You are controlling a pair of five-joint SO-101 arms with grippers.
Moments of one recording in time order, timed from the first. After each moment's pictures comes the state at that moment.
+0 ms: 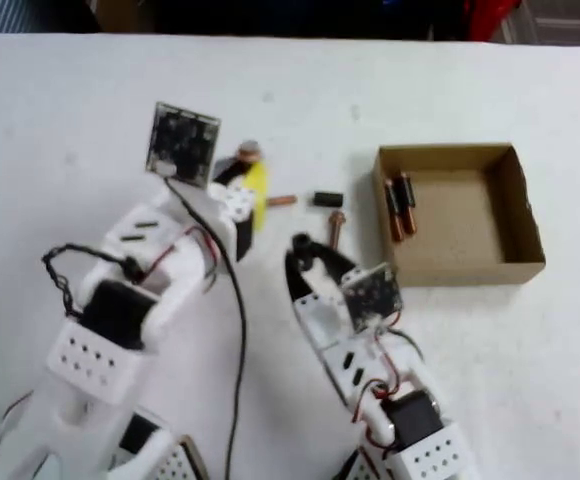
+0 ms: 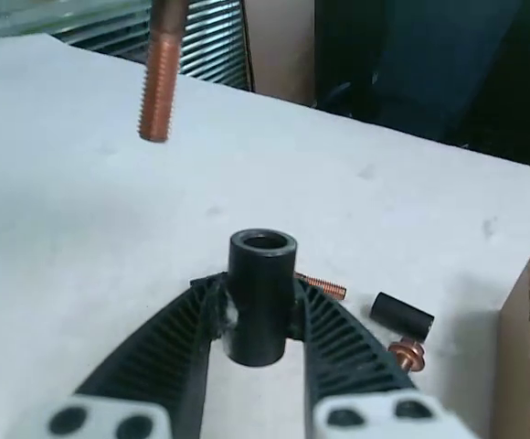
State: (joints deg) left arm 20.7 -48.8 38.2 43.5 9.6; right arm -30.7 -102.5 96.4 27.5 3.3
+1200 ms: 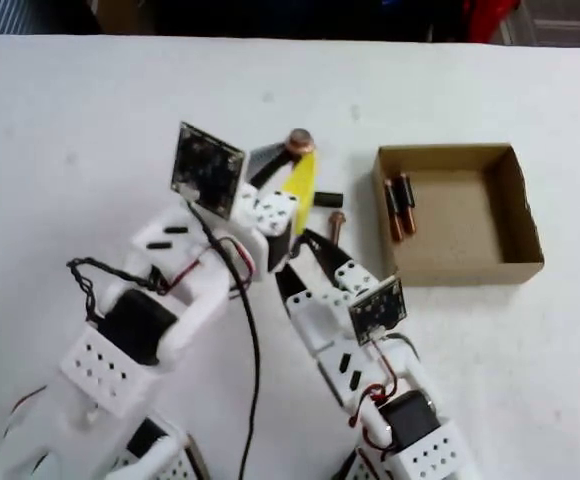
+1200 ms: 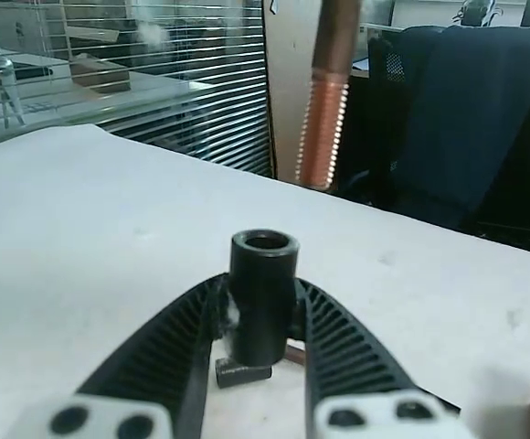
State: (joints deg) left arm 30.4 -50.2 38.2 32.2 7.3; right arm -33.7 -102.5 96.4 18.2 3.0
